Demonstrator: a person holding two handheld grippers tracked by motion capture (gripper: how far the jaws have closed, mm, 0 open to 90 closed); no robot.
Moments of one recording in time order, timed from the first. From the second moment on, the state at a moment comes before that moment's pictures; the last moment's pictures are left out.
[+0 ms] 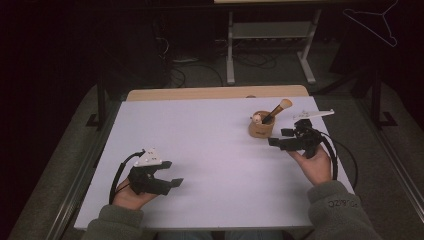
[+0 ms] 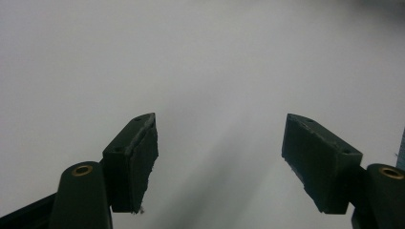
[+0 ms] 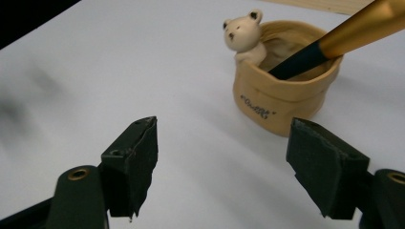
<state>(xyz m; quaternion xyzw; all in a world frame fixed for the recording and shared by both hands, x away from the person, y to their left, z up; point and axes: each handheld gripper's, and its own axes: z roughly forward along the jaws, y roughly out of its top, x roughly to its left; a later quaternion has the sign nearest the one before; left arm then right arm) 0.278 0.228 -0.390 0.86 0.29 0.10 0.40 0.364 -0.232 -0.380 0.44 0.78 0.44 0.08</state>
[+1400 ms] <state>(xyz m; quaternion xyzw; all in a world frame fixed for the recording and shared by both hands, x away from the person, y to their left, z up) 0.273 0.244 -0.395 0.85 0.32 0.12 0.39 0.301 -0.223 -0.412 0.40 0.80 0.44 0.09</state>
